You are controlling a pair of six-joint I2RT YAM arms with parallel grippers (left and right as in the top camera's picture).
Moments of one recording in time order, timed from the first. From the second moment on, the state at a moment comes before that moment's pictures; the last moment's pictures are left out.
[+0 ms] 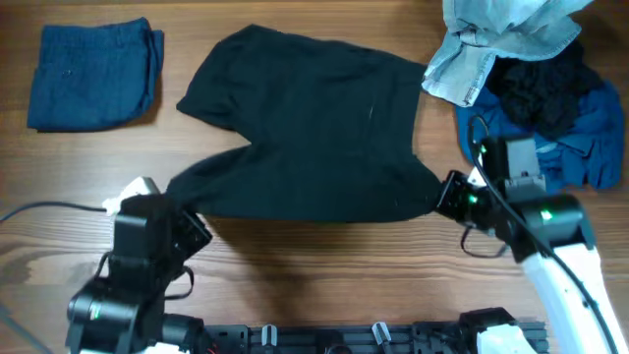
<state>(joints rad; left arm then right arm) -0.18 0.66 0.79 -1.02 -0.07 -0.81 0.15 1.03 0.95 -1.06 -0.16 0.58</state>
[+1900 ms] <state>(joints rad) -0.32 1.59 0.85 0.19 -0.65 -0.66 0.15 1.61 0.95 0.03 0.09 0.50</state>
